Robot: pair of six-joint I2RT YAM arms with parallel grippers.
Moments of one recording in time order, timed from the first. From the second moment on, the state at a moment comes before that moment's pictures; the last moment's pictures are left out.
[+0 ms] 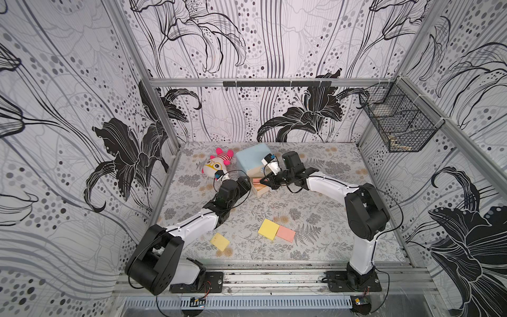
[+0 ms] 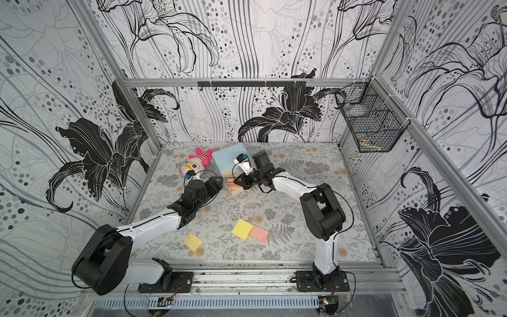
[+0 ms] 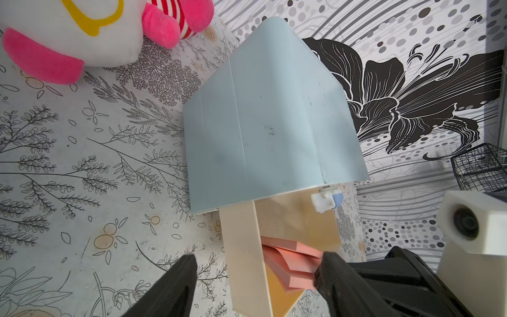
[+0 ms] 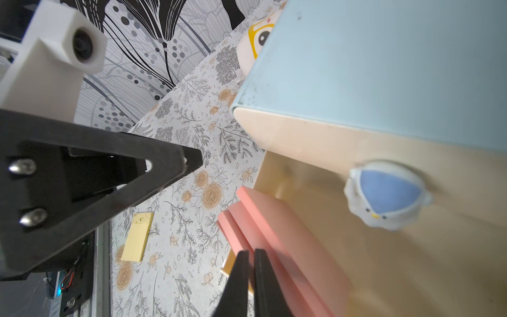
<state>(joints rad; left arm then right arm) -0.46 1.37 0.64 0.29 -0.18 -1.04 0.56 1.91 1.38 -0.15 -0.60 0.04</state>
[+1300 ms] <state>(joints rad) -0.46 1.33 0.61 0.34 -0.15 -0.94 0.63 1.44 0.90 -0.20 -0.26 0.07</state>
